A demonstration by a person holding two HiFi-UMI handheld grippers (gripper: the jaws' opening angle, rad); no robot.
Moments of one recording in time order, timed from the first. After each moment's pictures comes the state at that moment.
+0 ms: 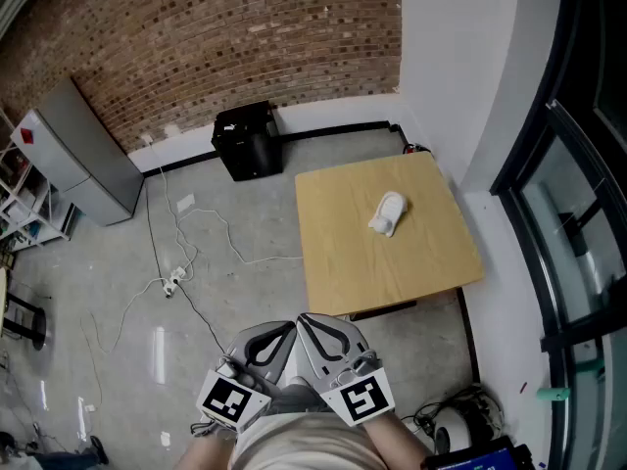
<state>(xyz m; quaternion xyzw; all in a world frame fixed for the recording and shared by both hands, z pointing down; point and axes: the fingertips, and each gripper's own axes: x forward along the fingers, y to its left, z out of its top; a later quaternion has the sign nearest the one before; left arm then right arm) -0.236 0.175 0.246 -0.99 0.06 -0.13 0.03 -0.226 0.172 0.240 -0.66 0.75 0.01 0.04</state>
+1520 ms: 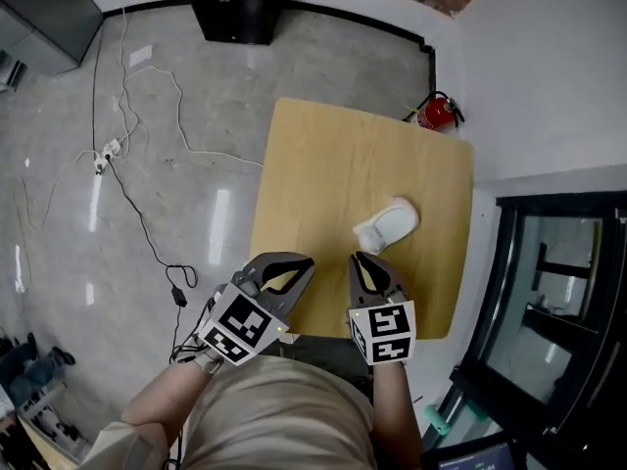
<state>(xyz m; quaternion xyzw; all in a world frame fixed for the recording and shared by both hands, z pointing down) 0.036 -0.060 0.442 -0.95 0.02 -0.26 -0.14 0.102 -0.041 0.486 -0.62 0.68 -0.29 -0.27</state>
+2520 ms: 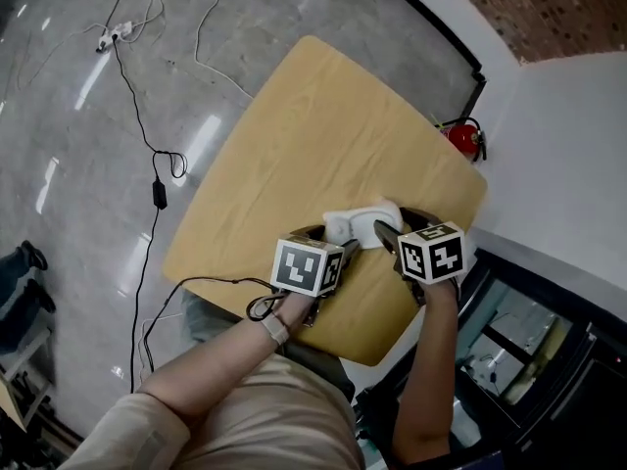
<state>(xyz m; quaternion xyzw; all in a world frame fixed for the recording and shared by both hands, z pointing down) 0.179 -0.031 0.634 -0.75 0.27 -0.24 -0.56 0.267 -0.066 0.623 -0.38 0.70 -0.39 -0.47</state>
